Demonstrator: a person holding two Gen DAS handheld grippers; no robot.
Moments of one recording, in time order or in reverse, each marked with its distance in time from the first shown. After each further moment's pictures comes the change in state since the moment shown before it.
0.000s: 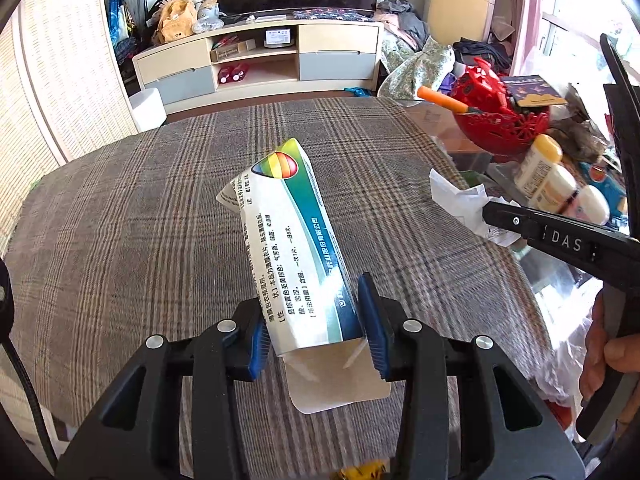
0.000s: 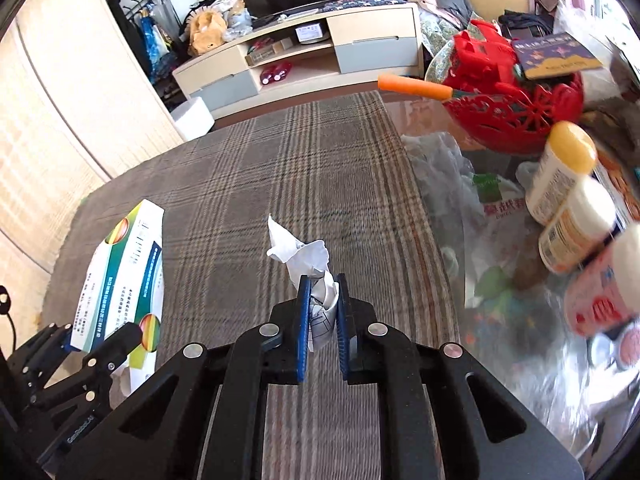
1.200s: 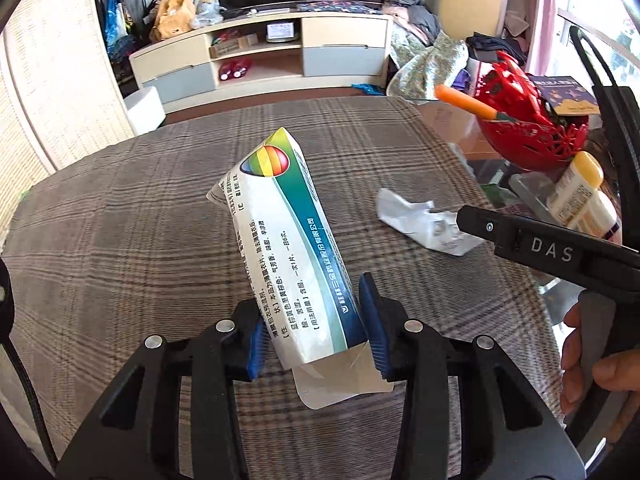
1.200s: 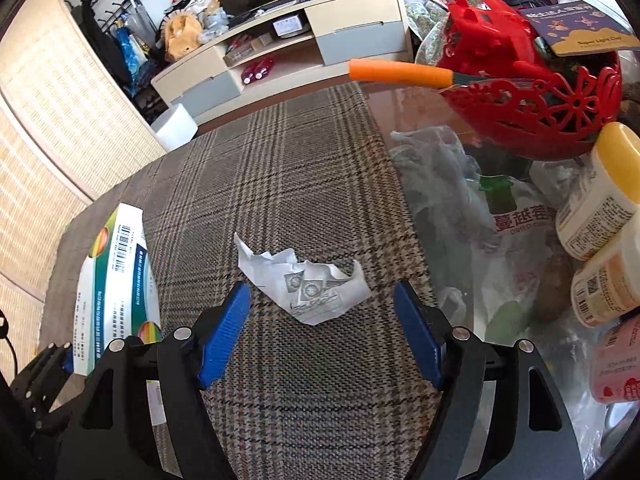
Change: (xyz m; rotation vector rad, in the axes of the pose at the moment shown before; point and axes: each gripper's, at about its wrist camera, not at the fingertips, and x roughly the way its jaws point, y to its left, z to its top) left arm 0.077 -0.008 0.048 -0.006 0.016 0.056; right arm 0.077 -0.027 0.051 0.059 0.033 -0.005
